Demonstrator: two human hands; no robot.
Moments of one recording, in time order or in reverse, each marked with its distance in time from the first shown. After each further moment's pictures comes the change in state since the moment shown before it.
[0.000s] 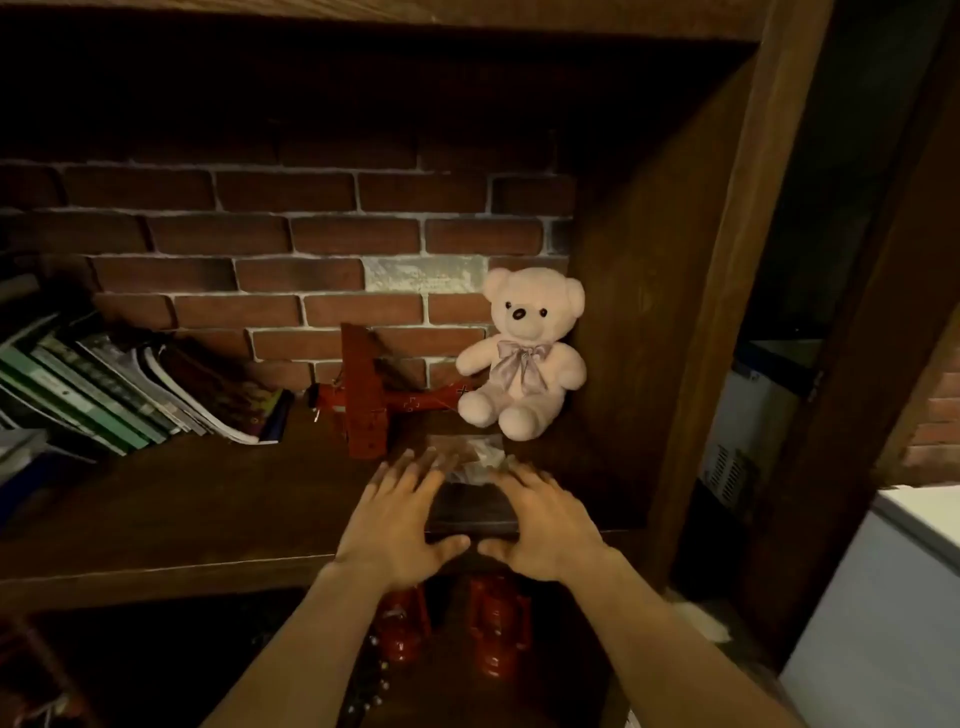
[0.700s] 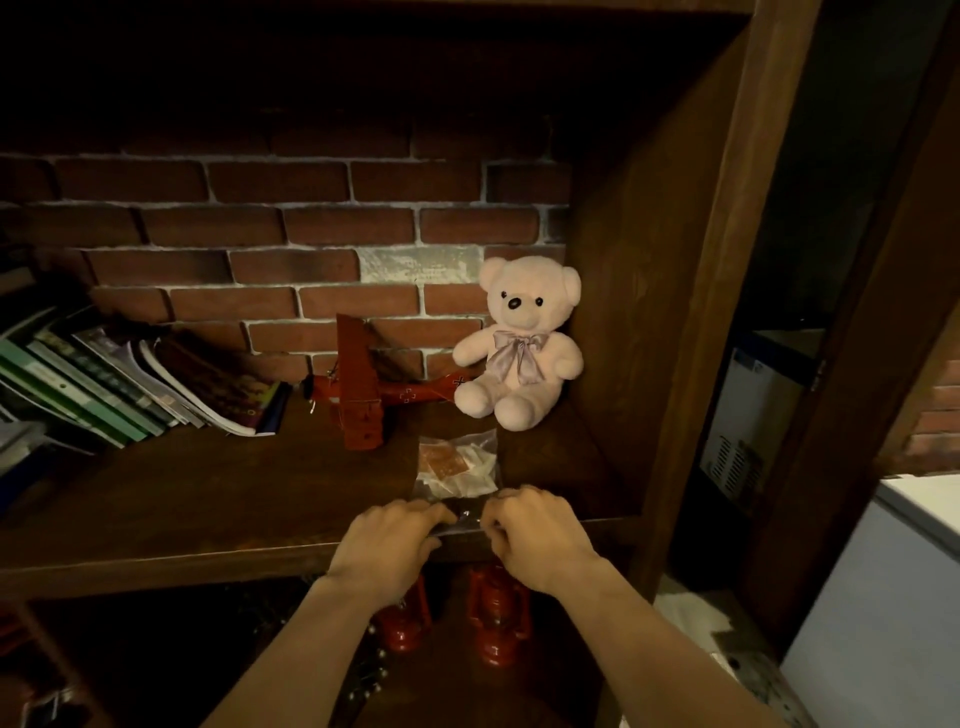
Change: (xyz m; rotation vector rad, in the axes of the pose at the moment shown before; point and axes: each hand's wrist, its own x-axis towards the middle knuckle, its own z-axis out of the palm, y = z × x) left_hand -0.020 0.011 0.004 -0.011 -0.094 0.057; right_hand -0.015 -0.005 0.010 -0.112 0.069 -0.124
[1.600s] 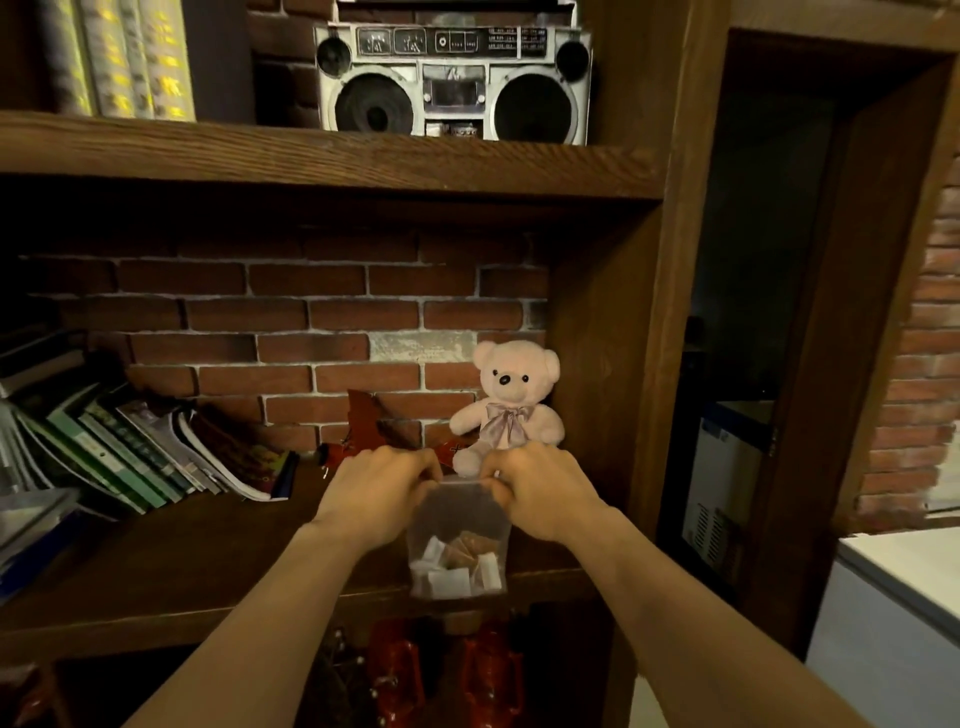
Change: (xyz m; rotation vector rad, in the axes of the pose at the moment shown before) left_hand -0.026 0.008 -0.139 0.029 0.318 0.009; right_hand -0.009 -0.042 -0.141 -0.037 0.247 -0.068
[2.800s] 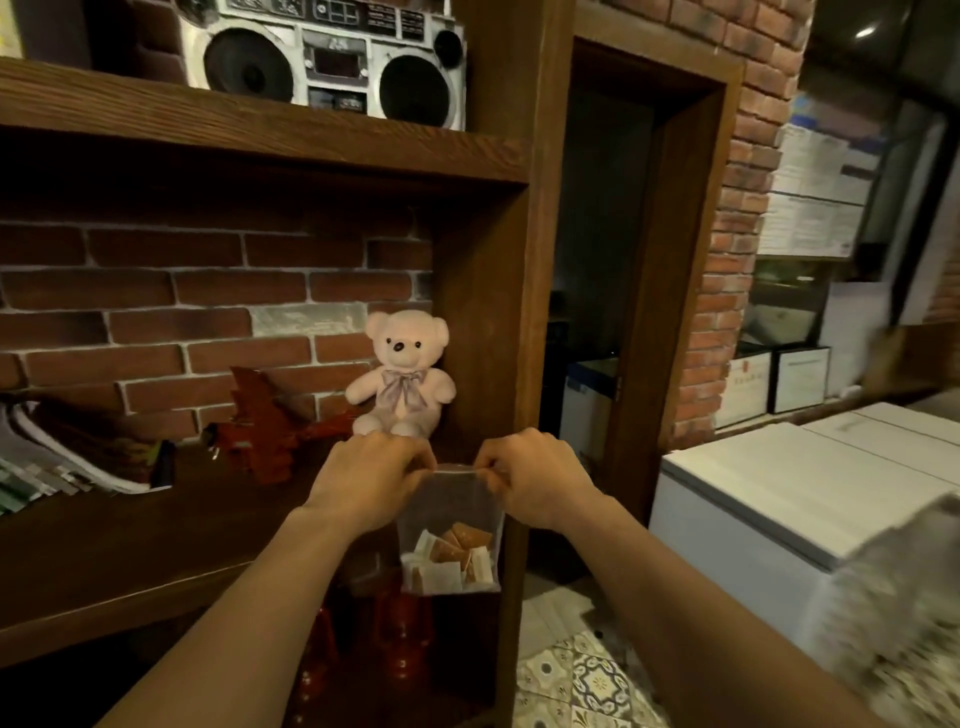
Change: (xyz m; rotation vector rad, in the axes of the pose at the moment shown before) left_hand -0.043 0.073 -0.012 -0.095 -0.027 0.272; right_hand -0.115 -0.021 -0.046 -0.092 -0.081 0.383
